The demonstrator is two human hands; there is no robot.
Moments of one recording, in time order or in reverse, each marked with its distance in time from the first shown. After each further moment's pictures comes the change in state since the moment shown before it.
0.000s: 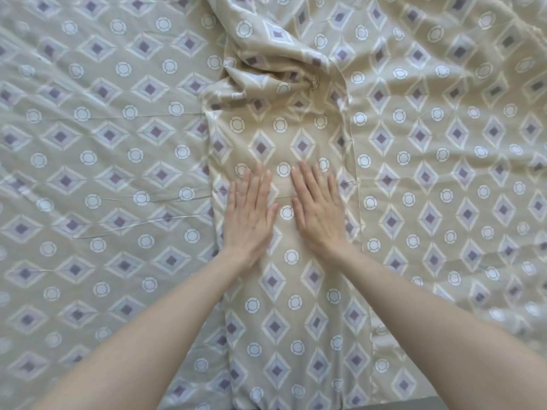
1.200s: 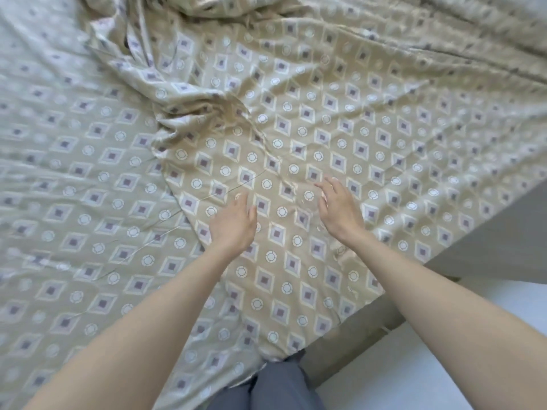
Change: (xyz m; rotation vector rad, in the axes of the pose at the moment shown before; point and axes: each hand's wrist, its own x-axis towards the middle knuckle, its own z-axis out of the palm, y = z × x) left_hand -0.054 0.069 -0.113 -0.091 -0.397 0.019; right_hand -0.143 0.012 -0.126 0.194 -0.033 0.633
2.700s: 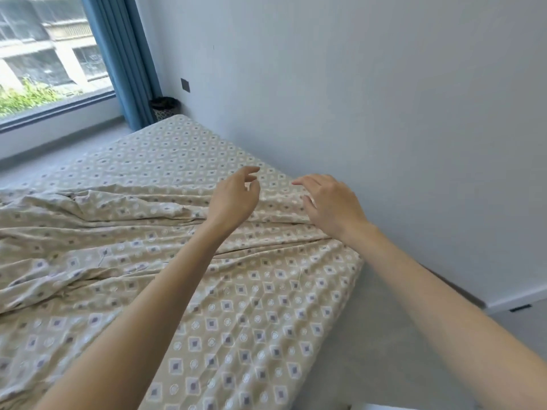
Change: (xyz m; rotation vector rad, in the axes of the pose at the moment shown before) left_hand -0.002 0.730 -0.252 -0.307 0.202 0.655; right_hand 0.023 0.282 -0.657 -0.231 0.526 -0.045
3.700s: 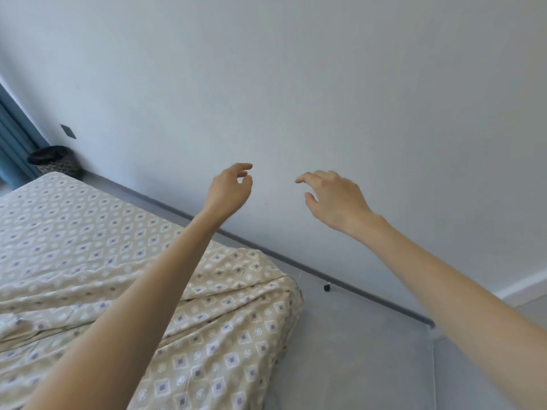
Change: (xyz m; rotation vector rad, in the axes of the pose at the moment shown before) left_hand 0.275 0.278 0.328 -0.070 -0.150 0.113; right_hand 0.080 0.465 -0.079 -0.068 -0.020 0.262
